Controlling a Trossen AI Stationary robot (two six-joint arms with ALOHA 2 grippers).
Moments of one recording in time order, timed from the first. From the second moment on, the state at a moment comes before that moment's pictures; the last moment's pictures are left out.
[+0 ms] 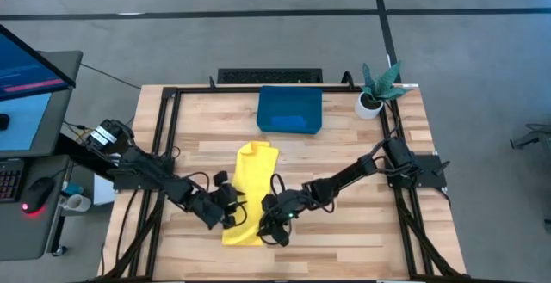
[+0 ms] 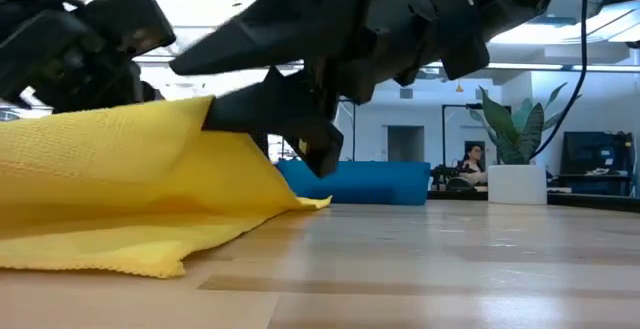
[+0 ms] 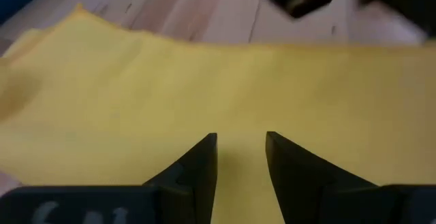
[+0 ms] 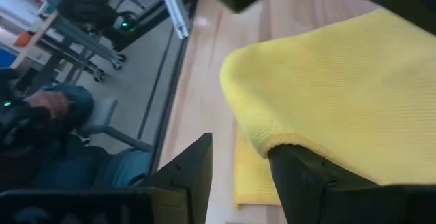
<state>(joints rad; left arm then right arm) -0.58 1.56 0.56 0.16 -0.64 -0.59 0.34 2.12 1.18 0.51 -0.21 0.59</state>
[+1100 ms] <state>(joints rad) -0.45 1.76 0.56 0.45 -0.49 -0.63 0.34 2.14 1.17 0.46 -0.15 0.62</state>
